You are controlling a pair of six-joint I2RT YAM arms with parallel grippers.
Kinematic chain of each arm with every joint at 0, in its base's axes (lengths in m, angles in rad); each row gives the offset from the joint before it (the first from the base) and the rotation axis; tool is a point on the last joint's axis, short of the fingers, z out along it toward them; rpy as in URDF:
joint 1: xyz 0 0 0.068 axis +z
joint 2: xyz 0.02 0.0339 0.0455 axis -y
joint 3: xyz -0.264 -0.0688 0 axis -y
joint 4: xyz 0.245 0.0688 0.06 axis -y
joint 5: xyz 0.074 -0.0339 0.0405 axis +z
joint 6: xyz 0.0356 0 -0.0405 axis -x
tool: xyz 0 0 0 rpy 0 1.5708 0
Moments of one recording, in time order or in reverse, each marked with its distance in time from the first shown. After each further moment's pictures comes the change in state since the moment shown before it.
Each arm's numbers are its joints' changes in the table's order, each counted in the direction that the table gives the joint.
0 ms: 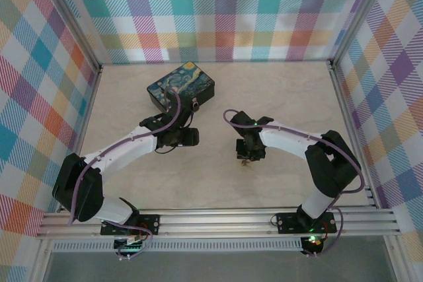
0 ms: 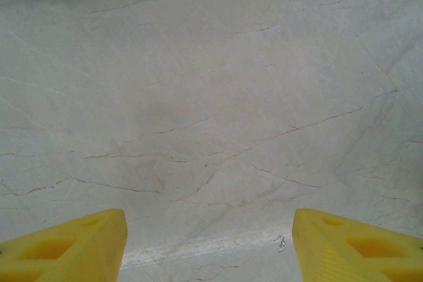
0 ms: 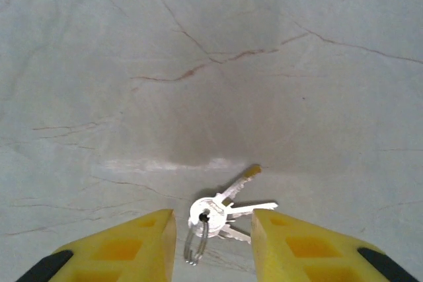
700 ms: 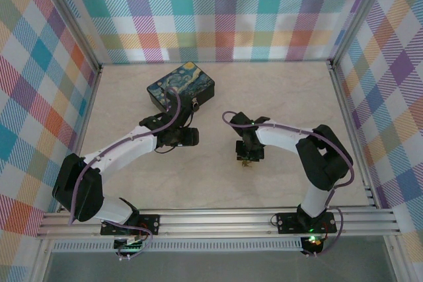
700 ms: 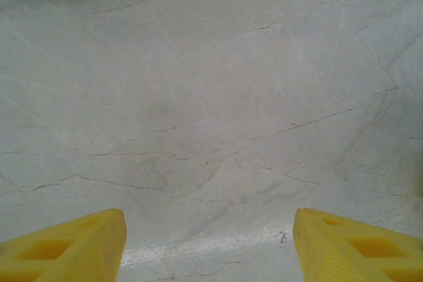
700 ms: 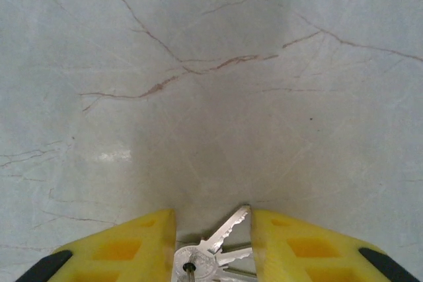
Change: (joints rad) left arm 0.000 0.000 0.019 -0.026 0.003 -0.008; right arm -0.026 -0.090 0.015 0.025 0.037 0.018
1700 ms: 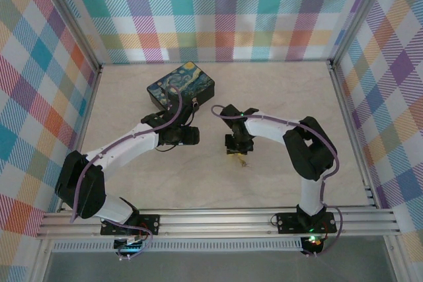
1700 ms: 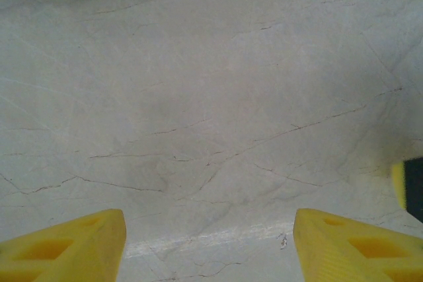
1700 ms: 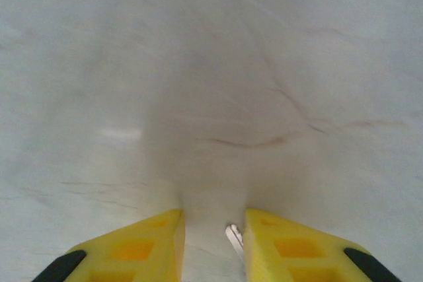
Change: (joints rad) left arm 0.002 -0.029 0.029 -0.024 0.001 -0.003; right arm 0.027 -0.146 0.202 -0.002 0.092 0.067
